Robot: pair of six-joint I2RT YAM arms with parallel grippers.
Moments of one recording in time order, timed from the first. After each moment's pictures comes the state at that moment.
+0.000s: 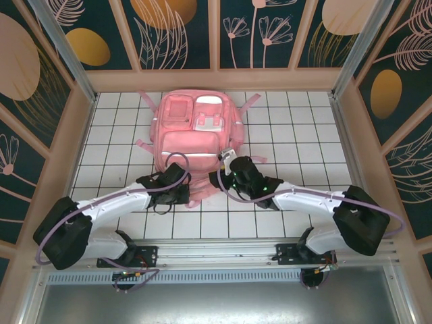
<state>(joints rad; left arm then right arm) -0.75 1.30 0.65 -0.48 -0.03 -0.72 0.93 1.37 0.69 0.16 0.04 0.41</state>
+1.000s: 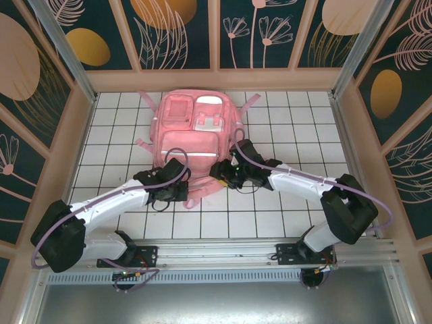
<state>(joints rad) -0.75 1.28 0.74 -0.62 -0.05 -0.68 0.76 1.49 0.85 -0.15 -0.40 1.14</state>
